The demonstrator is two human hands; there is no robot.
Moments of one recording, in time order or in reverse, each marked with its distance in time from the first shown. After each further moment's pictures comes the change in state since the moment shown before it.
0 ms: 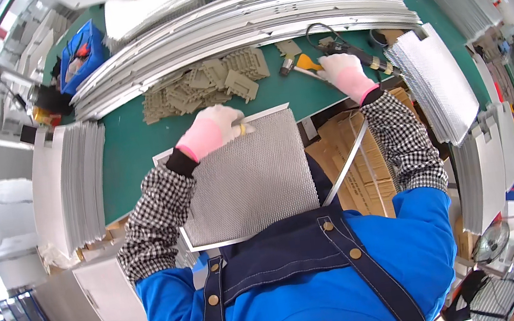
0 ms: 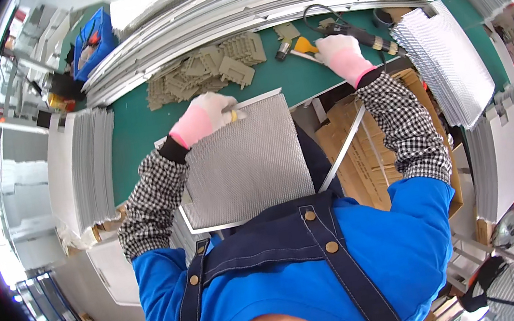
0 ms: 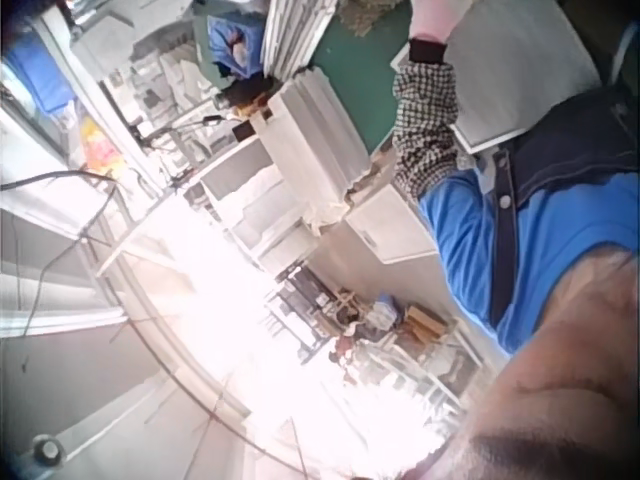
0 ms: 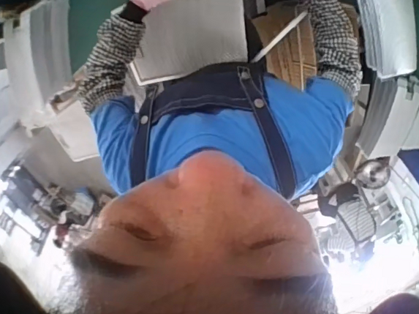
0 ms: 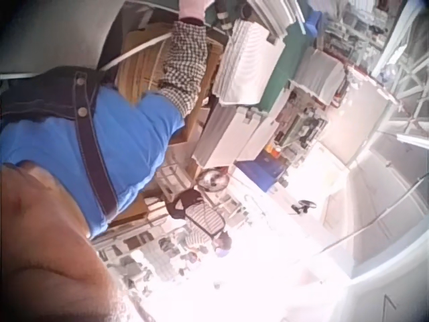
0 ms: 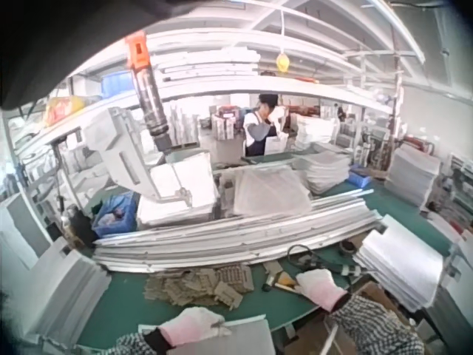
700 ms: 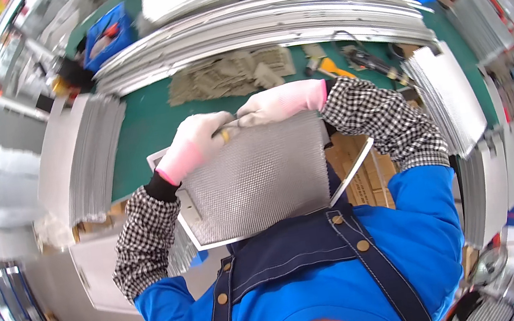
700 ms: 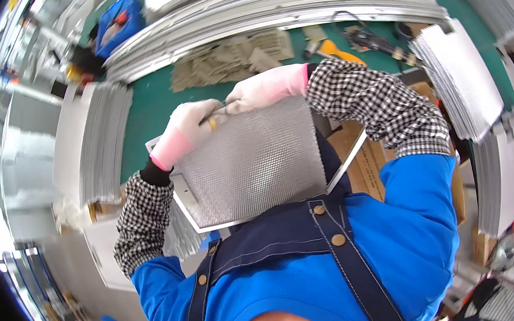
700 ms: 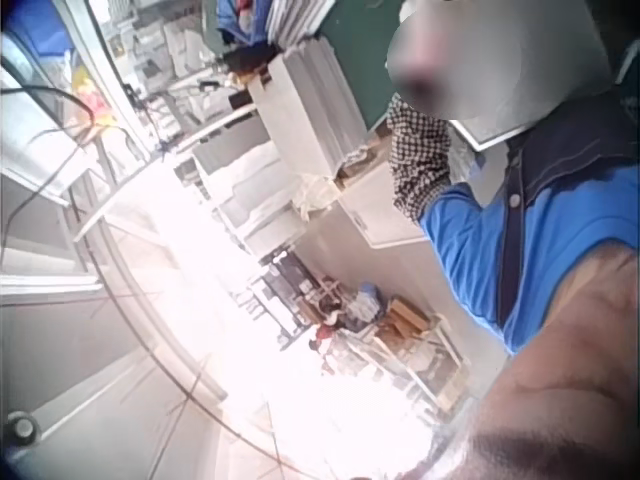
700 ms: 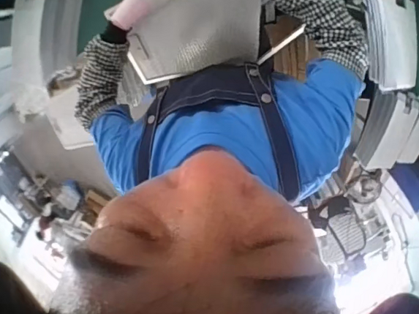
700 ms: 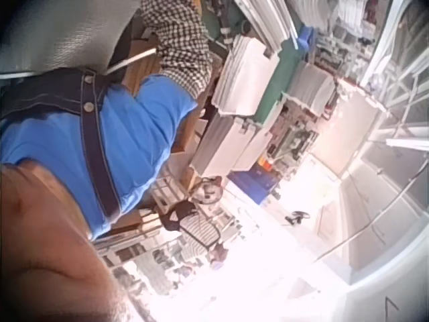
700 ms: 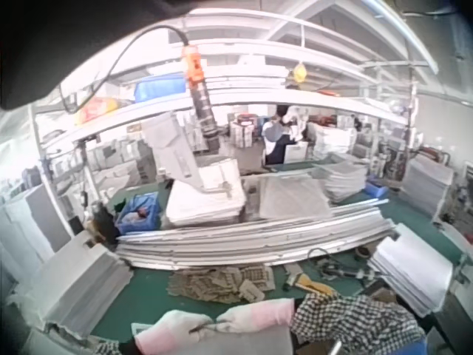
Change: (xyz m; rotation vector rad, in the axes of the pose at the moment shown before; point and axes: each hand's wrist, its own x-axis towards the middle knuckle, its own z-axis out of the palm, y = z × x) left_hand -0.076 -0.020 -0.015 -0.157 0.294 0.050; right_hand -0.008 -0.169 -0.069 0.610 -0.536 -0.944
